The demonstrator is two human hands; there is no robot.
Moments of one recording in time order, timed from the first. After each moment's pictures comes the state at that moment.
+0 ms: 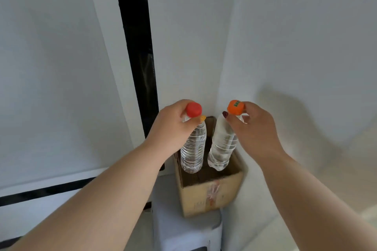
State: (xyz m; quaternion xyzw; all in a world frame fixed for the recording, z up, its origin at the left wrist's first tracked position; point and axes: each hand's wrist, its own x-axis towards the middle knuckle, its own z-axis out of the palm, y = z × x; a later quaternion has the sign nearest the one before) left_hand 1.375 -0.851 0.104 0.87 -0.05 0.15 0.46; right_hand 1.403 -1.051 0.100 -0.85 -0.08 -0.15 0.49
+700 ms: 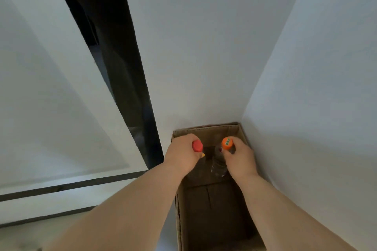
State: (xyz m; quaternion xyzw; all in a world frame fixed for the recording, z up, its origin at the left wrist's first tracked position) left_hand 1.591 -0.822 -0.092 0.92 0.12 -0.08 0.36; right_hand 1.620 -0.990 -0.120 -0.89 0.02 0.05 0.45
